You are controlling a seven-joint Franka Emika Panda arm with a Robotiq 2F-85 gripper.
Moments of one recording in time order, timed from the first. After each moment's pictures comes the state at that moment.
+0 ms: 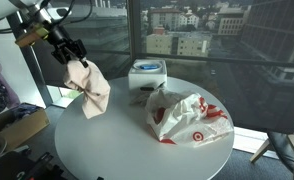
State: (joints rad) arm 0.16 -0.16 0.35 -2.41 -0.47 2.28 0.58
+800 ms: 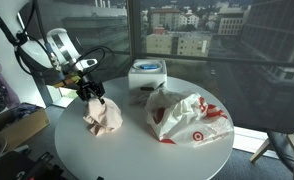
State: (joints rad) arm 0.24 0.36 0.19 -2.23 -0.67 2.34 0.72
